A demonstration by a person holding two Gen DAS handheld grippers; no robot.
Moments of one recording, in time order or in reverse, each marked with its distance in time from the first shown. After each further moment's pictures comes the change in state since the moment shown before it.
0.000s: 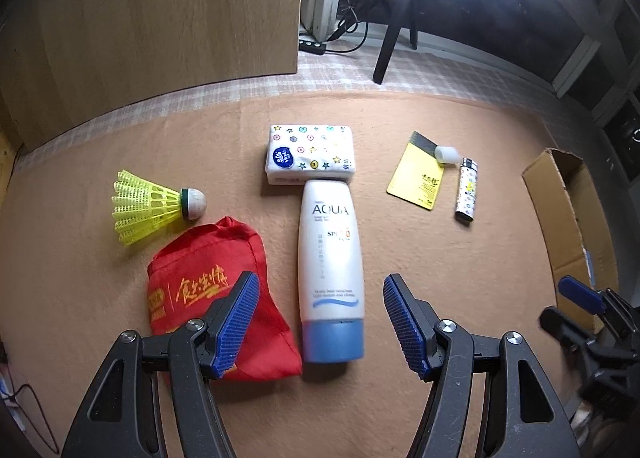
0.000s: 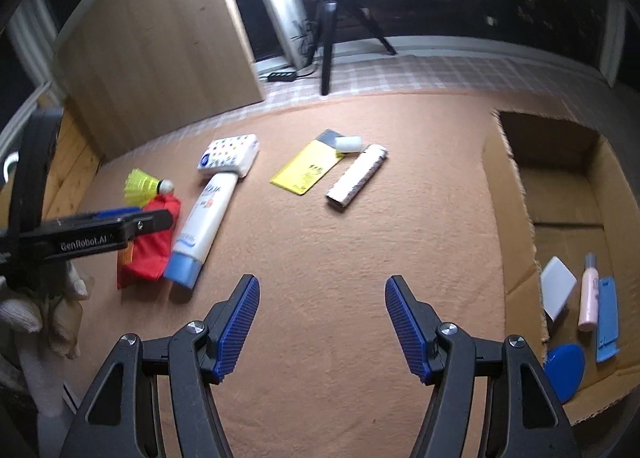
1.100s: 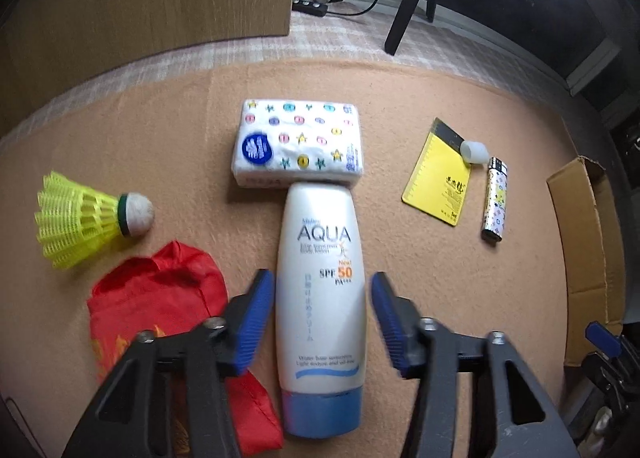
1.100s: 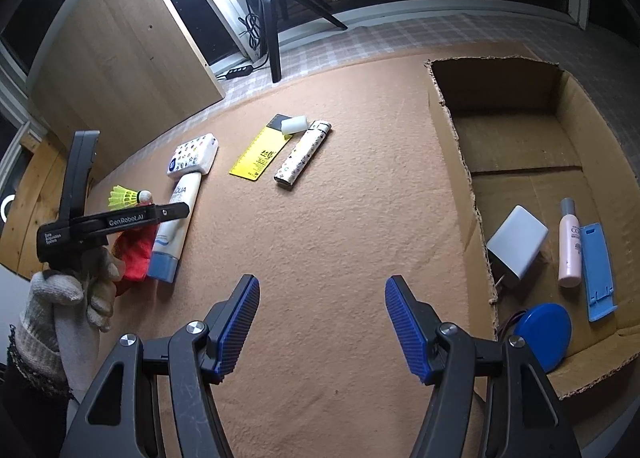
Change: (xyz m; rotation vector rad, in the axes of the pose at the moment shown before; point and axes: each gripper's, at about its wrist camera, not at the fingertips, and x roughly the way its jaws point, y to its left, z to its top) left arm 0.068 0.003 0.028 -0.038 0.107 -0.049; right arm -0.007 -0.040 -0.006 0.109 0.068 0.004
